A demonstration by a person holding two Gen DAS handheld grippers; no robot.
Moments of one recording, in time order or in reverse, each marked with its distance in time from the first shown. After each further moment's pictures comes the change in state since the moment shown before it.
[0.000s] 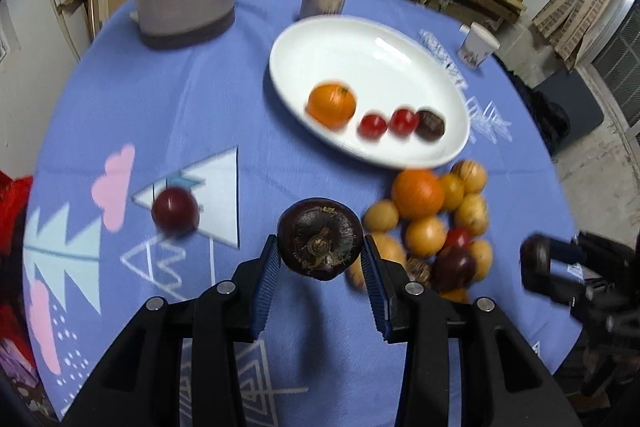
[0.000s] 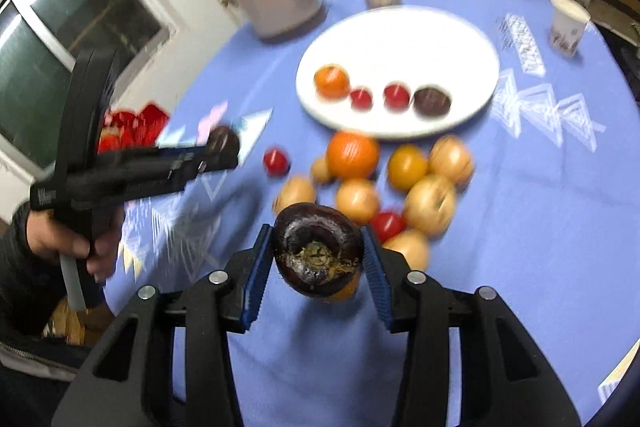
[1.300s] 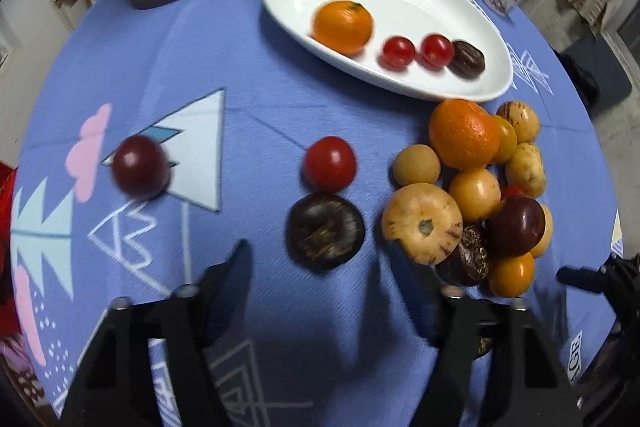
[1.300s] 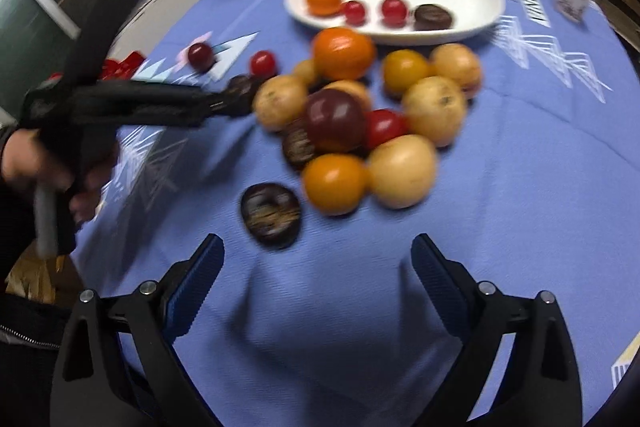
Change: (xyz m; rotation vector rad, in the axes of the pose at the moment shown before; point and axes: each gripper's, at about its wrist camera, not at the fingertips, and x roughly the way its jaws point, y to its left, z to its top) left arm 0.077 -0.013 -0.020 0.036 0.135 0.103; right arm 0.040 0.007 -0.084 -0.081 0.185 -0.028
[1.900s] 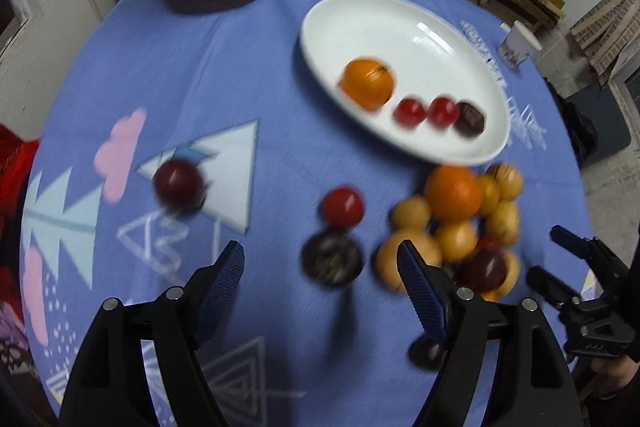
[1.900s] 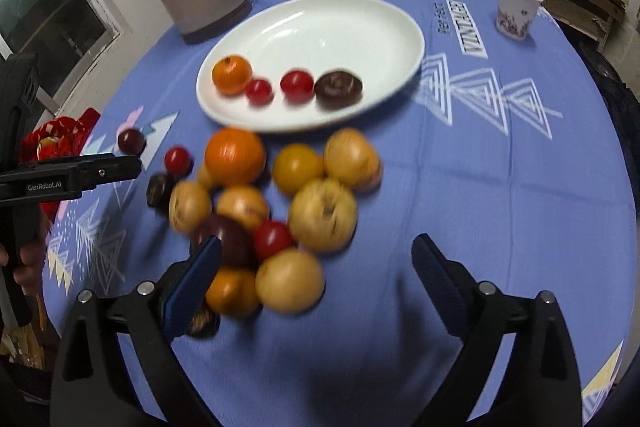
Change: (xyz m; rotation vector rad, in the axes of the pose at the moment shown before) left arm -0.038 0.024 0.007 -0.151 -0.040 -0.022; right arm -0.020 -0.065 0.044 0.131 -0.129 -0.154
